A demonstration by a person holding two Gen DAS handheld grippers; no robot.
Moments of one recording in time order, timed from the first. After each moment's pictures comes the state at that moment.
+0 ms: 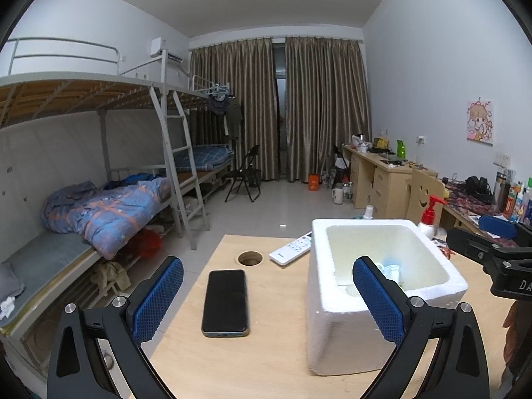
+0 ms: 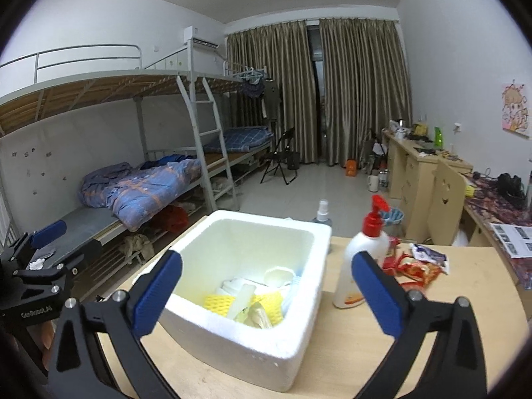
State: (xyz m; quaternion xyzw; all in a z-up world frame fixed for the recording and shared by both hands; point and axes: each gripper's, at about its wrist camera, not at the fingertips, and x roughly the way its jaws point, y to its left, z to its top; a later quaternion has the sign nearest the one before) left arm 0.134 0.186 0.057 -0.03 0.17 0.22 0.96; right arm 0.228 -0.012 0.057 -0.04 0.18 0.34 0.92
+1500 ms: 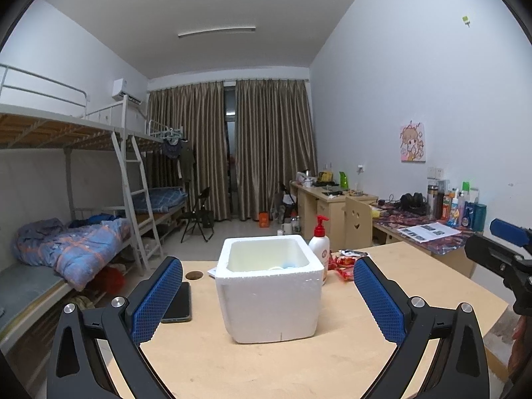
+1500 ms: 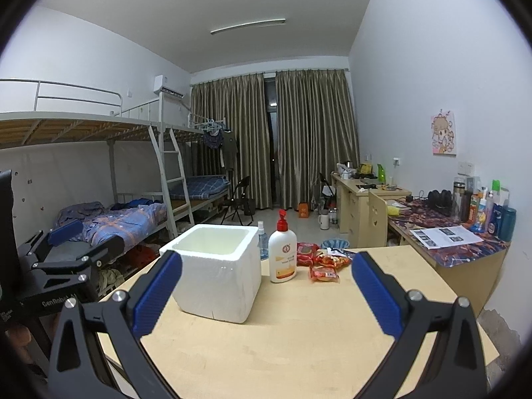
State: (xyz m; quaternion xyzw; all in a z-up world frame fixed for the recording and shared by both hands) left arm 0.004 0.043 0.093 0.00 0.08 0.11 0.99; right arm 0.065 -0.155 0.070 0.00 0.07 0.25 0.97
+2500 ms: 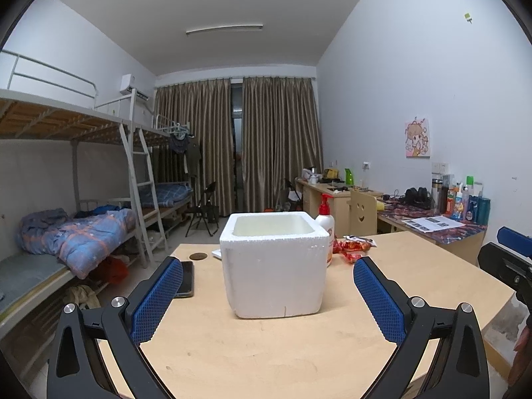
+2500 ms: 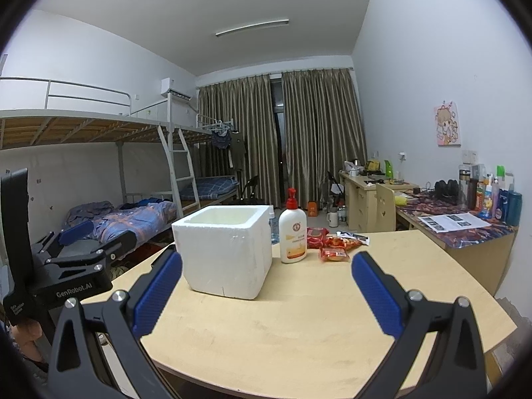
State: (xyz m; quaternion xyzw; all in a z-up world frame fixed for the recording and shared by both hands) left arm -0.015 0.044 0.041 0.00 0.08 0.12 0.99; right arm 0.040 -0.161 0.018 0.01 0.07 0.27 0.96
